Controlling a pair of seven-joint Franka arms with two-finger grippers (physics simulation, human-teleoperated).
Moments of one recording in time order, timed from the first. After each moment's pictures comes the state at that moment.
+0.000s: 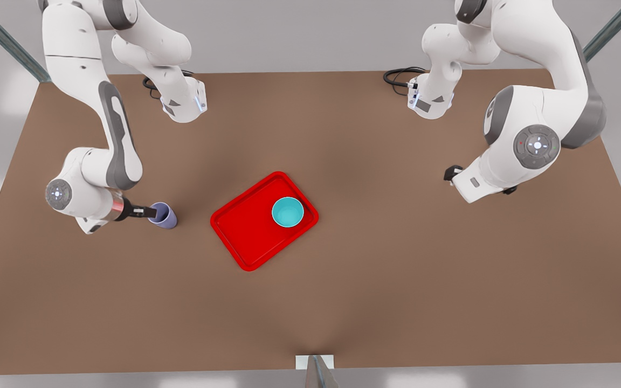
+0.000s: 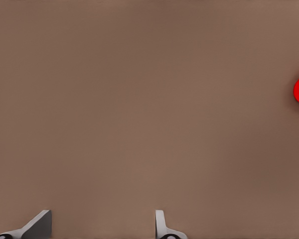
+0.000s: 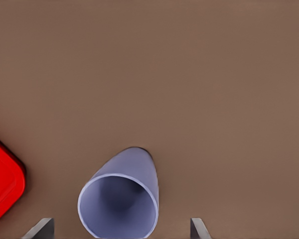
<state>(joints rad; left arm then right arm) -0.26 0.28 0.02 -1.31 0.08 1.34 0.07 -0.02 0.26 -0.05 -2.03 0.13 2.10 -0.04</state>
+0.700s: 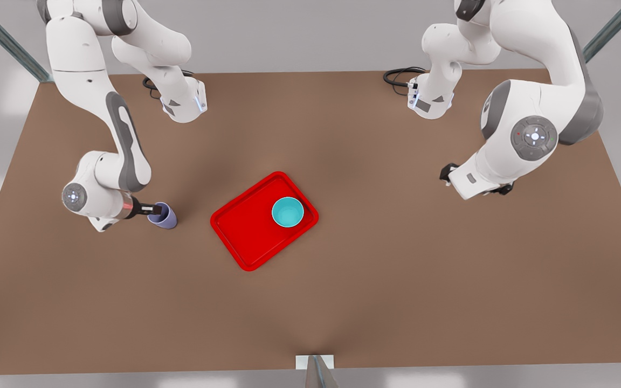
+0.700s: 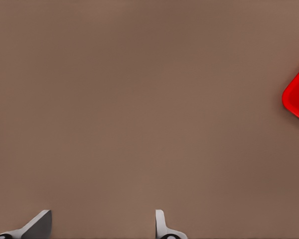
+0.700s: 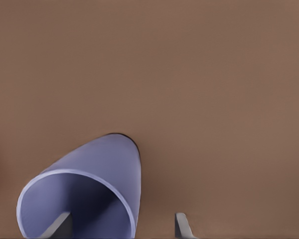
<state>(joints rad) -0.27 0.27 0.02 -1.31 0.07 1.39 0.07 -0.03 0.29 -0.05 -2.14 0.13 2.18 -0.08</state>
